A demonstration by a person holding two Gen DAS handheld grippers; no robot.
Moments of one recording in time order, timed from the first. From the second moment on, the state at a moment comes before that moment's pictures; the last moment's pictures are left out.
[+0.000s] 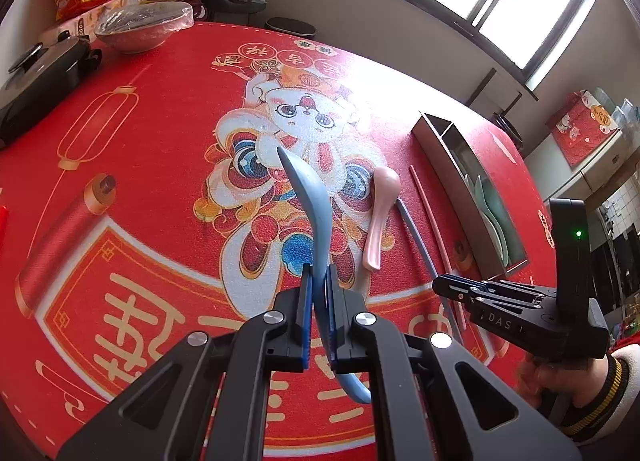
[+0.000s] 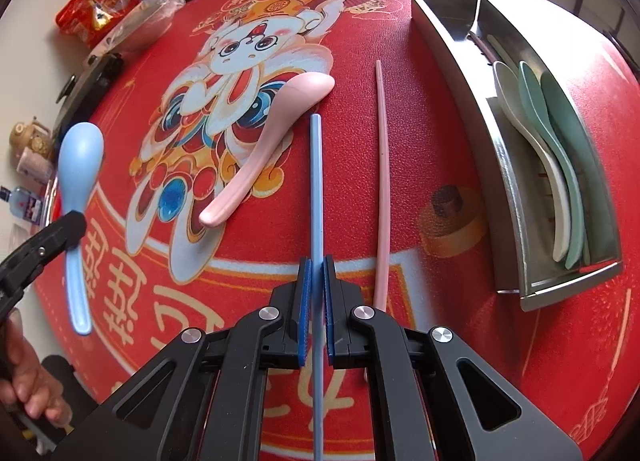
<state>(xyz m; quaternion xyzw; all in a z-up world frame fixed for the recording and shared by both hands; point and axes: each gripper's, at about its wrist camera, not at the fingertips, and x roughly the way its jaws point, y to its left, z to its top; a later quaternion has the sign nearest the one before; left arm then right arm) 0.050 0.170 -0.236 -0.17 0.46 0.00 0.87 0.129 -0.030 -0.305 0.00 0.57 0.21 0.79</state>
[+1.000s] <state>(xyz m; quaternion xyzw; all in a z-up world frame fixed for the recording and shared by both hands) 0.045 0.134 -0.232 -0.19 0.45 0.03 0.87 0.247 -0.108 -0.268 0.04 0.51 0.21 0.83</state>
